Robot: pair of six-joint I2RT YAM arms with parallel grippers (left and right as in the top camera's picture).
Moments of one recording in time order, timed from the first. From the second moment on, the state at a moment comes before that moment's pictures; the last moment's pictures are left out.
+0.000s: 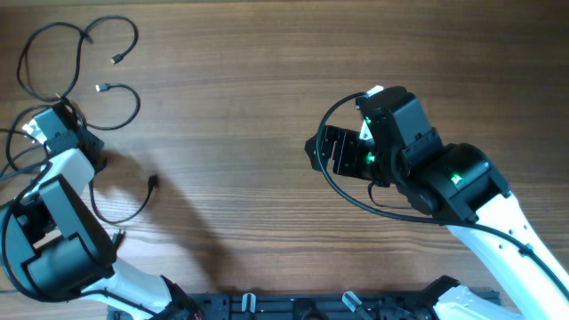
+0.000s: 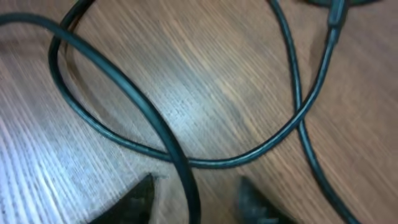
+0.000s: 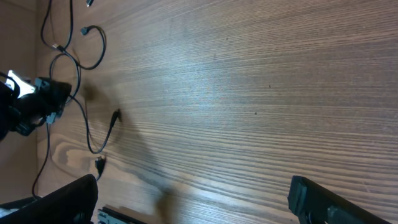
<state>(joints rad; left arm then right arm) 0.52 1.82 0.94 -0.03 -0.31 -0.33 0.59 1.24 1.32 -0.98 -0.15 0.75</state>
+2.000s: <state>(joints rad) 0.30 1.59 0.96 -0.04 -0.13 -0.23 0.59 1.24 1.32 -0.99 -0.11 0.77</state>
